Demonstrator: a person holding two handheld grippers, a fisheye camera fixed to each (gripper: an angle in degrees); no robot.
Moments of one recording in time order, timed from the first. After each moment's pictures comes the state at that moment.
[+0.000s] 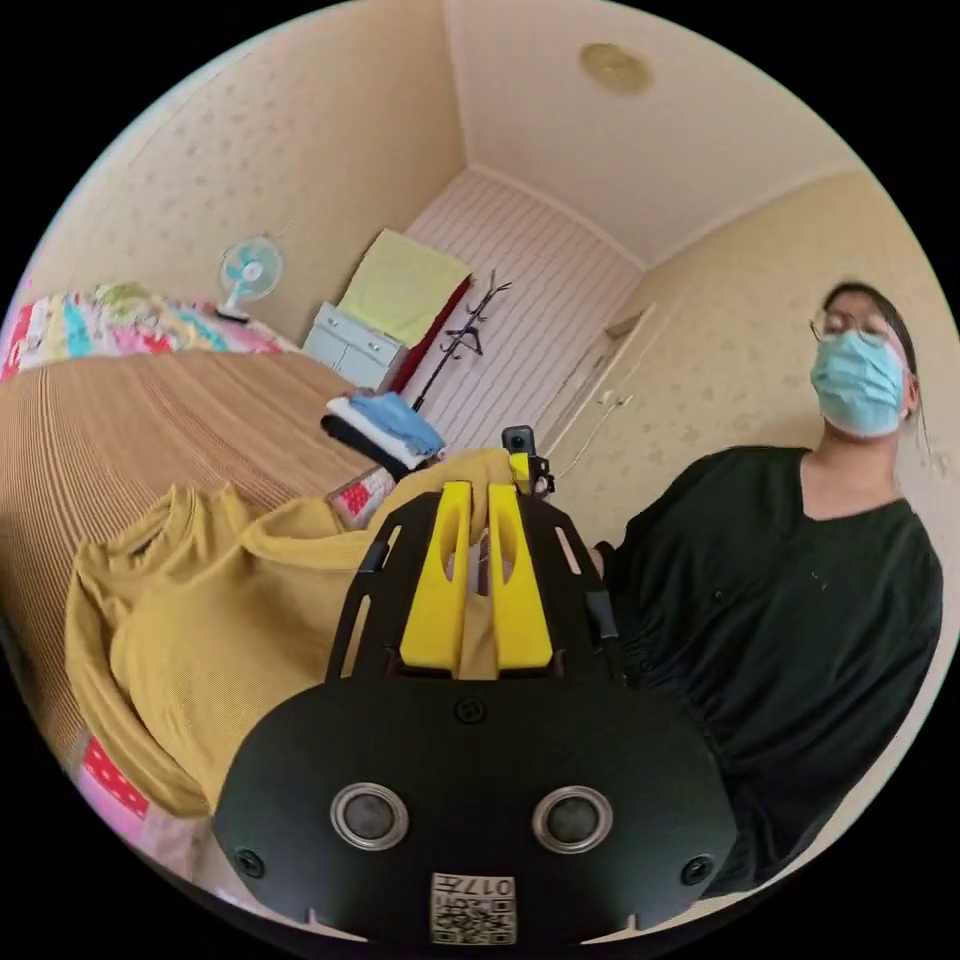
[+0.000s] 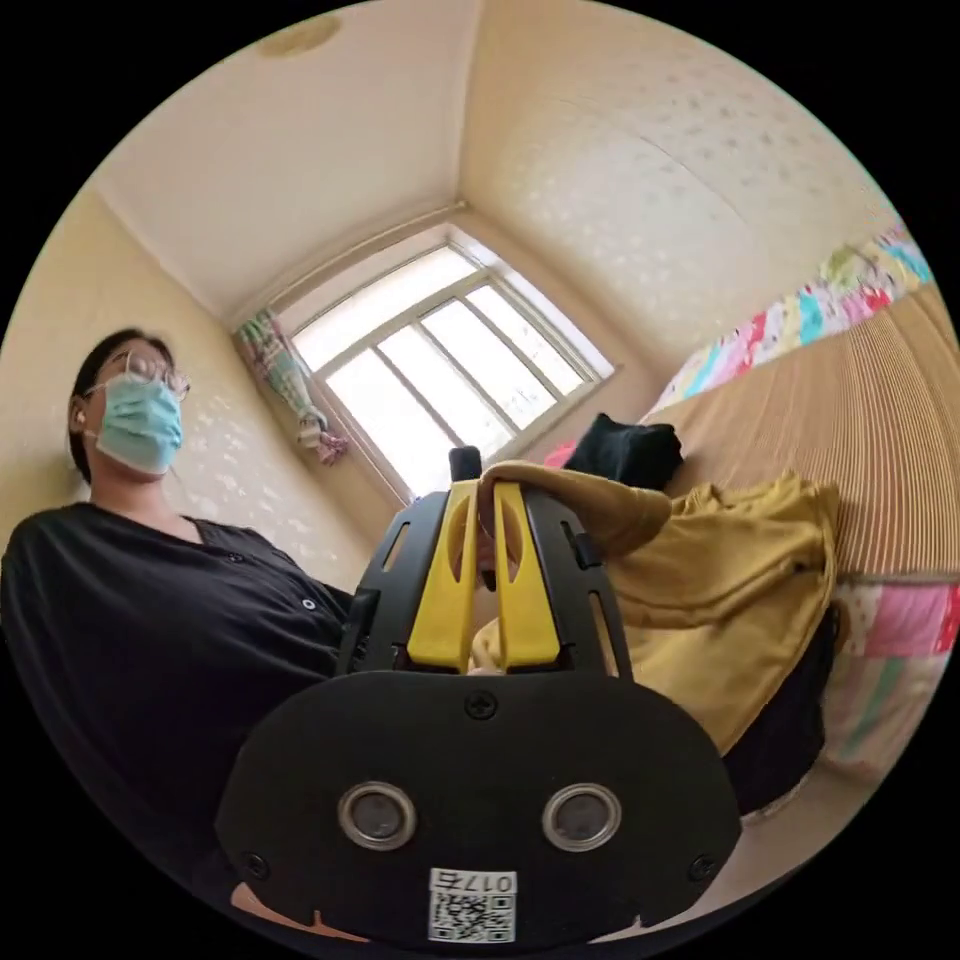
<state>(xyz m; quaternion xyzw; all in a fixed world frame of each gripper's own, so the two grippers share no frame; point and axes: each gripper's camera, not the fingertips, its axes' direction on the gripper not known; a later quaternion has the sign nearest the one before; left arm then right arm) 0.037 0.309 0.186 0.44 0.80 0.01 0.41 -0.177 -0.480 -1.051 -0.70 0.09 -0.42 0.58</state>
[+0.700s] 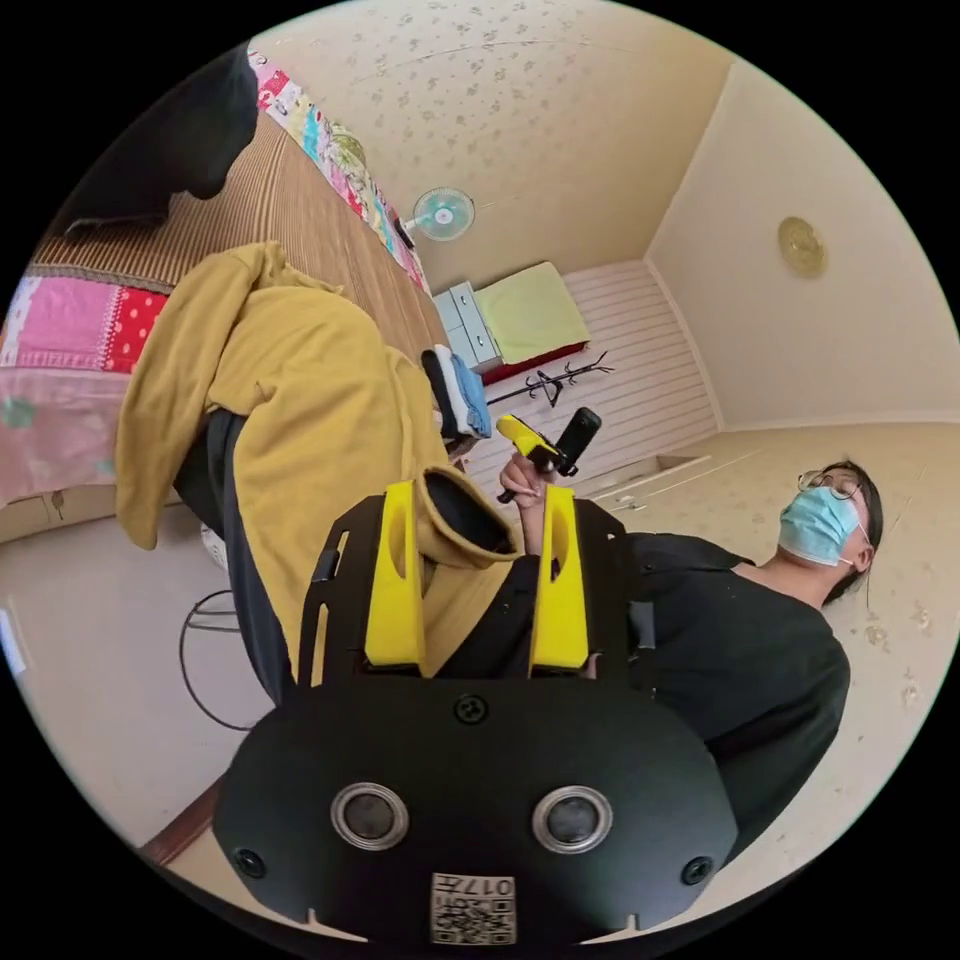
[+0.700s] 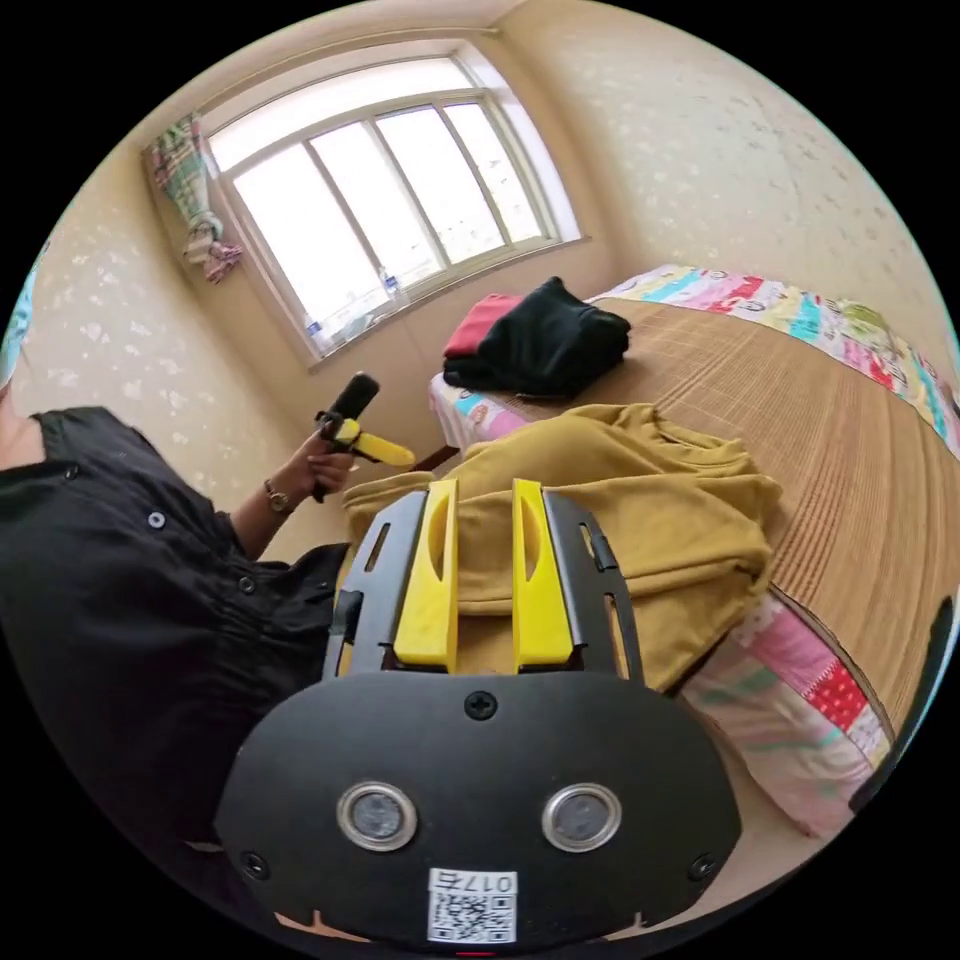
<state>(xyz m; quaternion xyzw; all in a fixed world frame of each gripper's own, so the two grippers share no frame) 0.079 0.426 0.330 0.16 0.90 -0.18 0.35 -0.104 -0.395 -1.047 -0.73 0.27 -0.54 0.32</state>
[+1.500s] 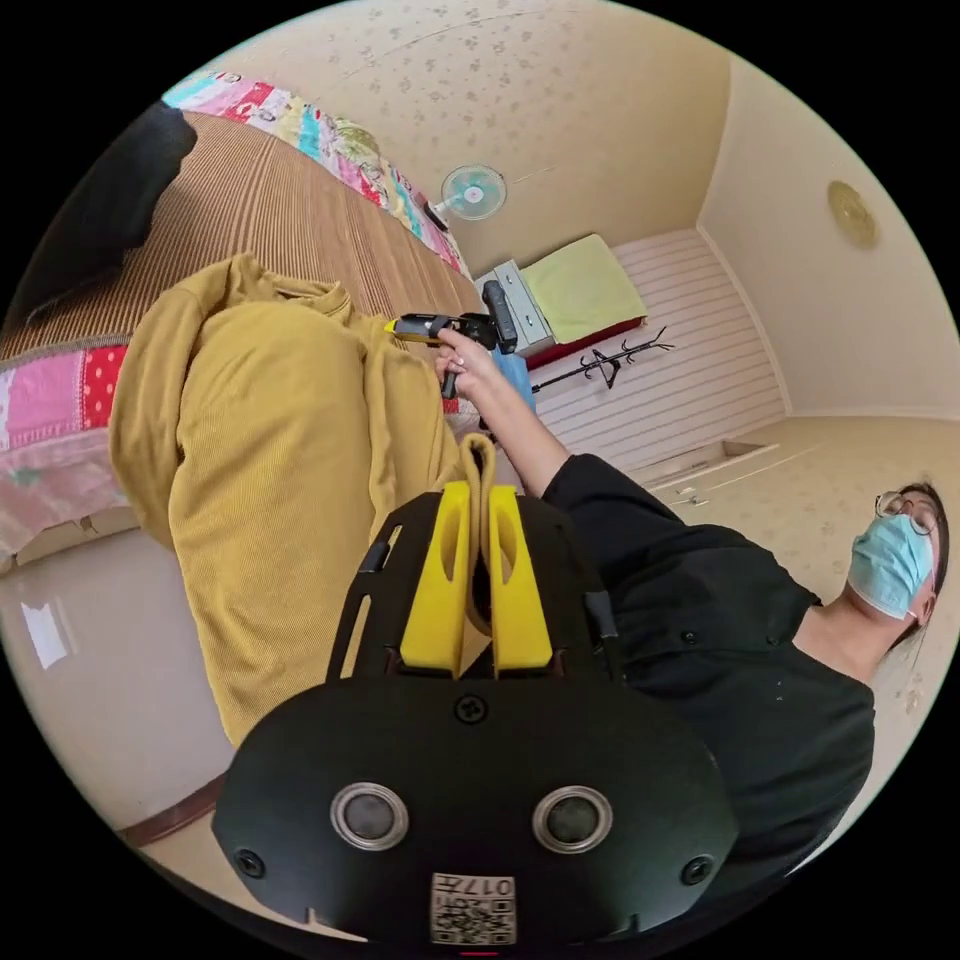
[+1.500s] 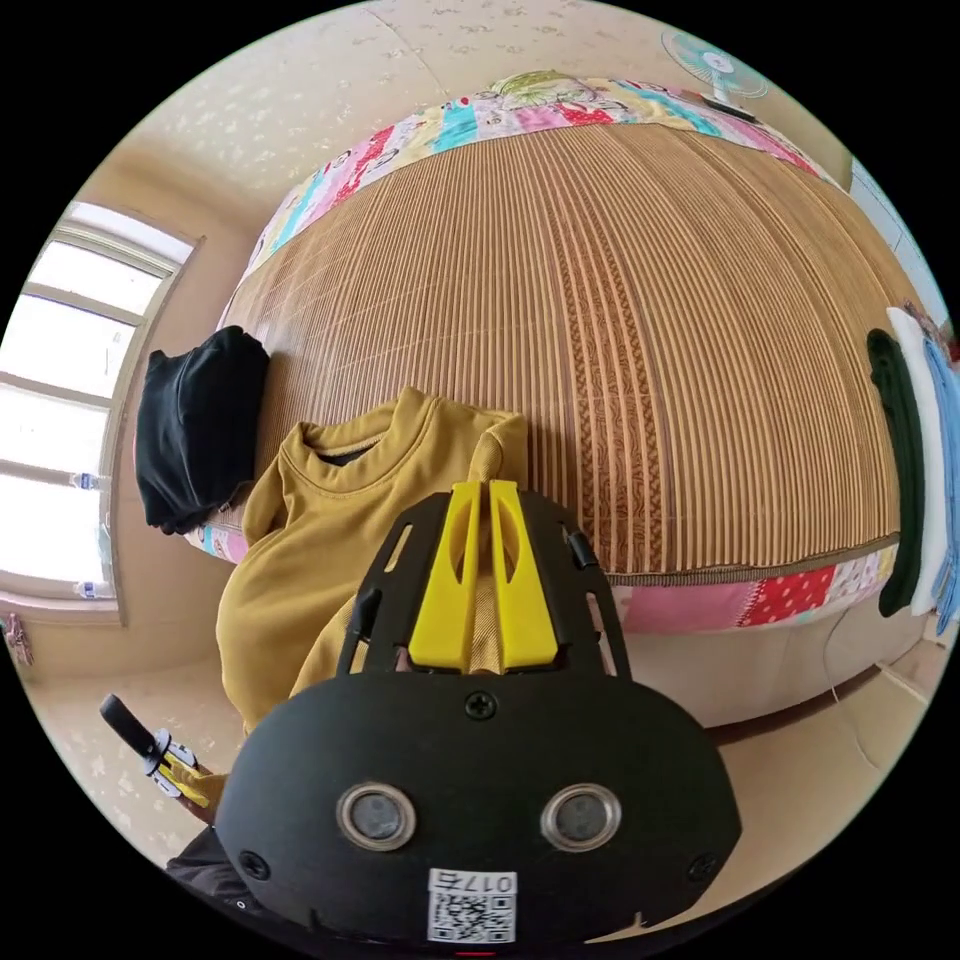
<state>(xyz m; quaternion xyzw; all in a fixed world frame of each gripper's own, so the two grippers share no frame) 0.050 0.373 0.267 0.14 0.87 -0.16 0.45 0.064 -0.505 -0.840 -0.47 0.65 -0.47 0.36</state>
